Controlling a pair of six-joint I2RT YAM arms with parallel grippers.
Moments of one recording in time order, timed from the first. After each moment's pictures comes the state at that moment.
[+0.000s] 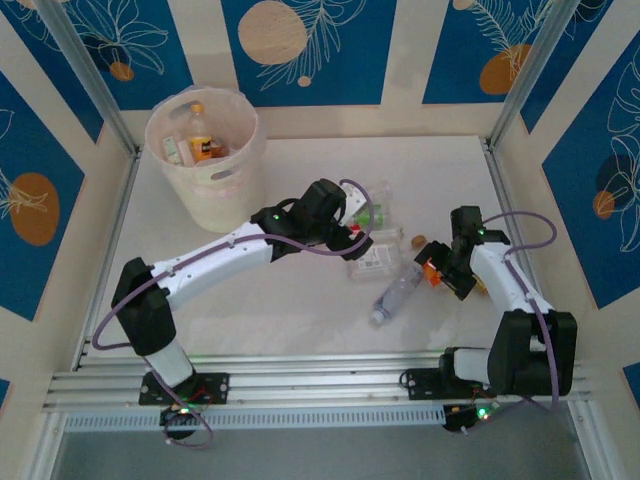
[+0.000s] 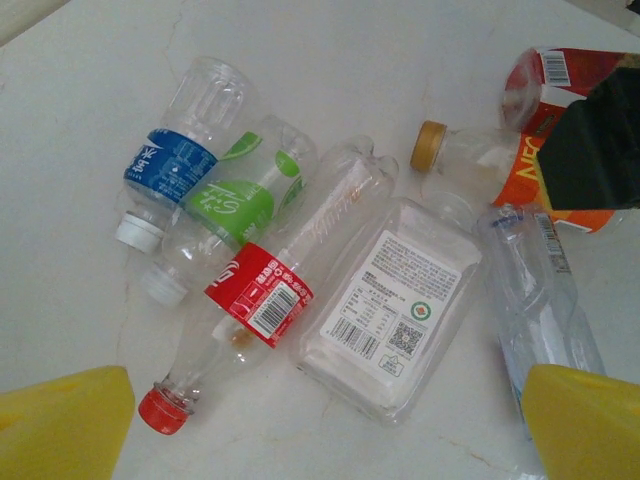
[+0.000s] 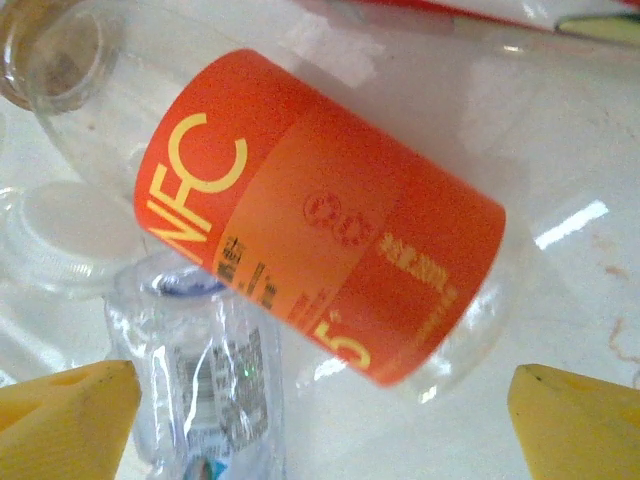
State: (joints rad) left arm -0.92 1.68 1.48 -0.52 -0.05 -0.04; right arm -0.04 1.25 0.82 -0.93 -0.10 0.71
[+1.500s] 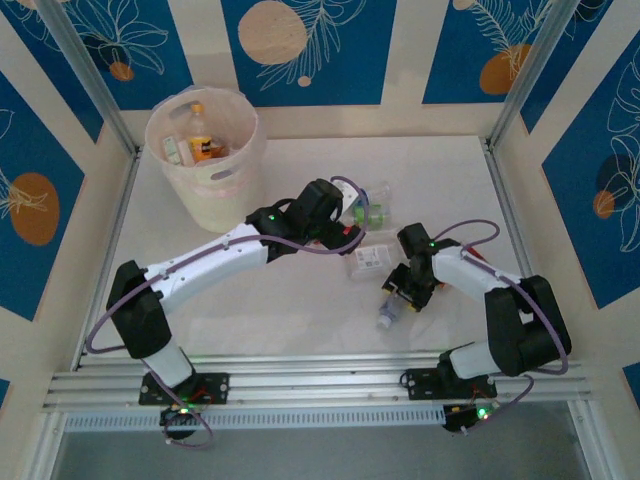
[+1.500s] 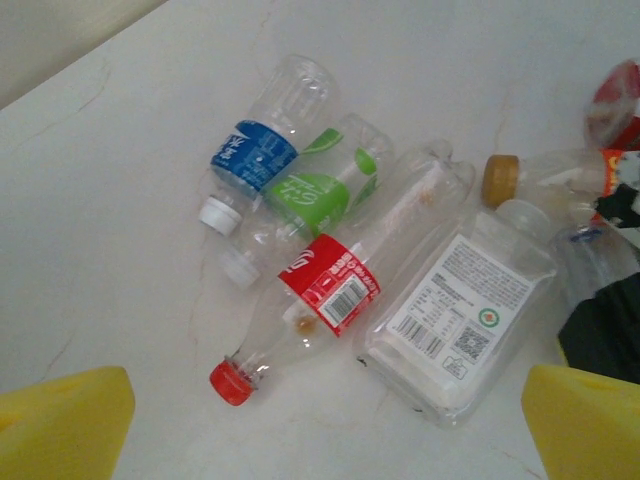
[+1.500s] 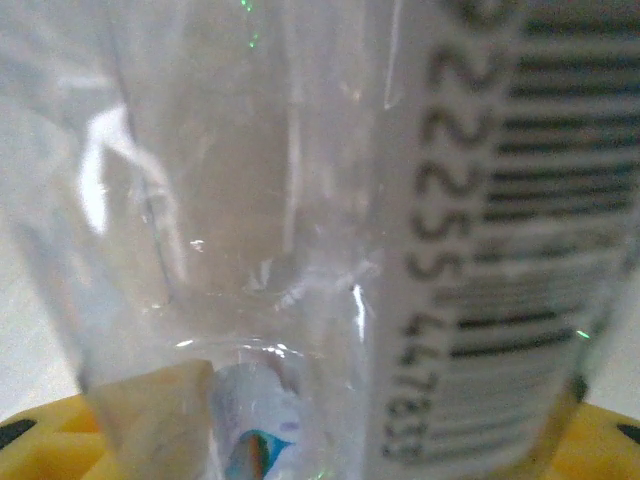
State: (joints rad) left arm -0.92 1.65 1.48 -0.55 -0.21 -0.08; right arm 0.32 1.40 0.71 -0.77 -0.15 0.92
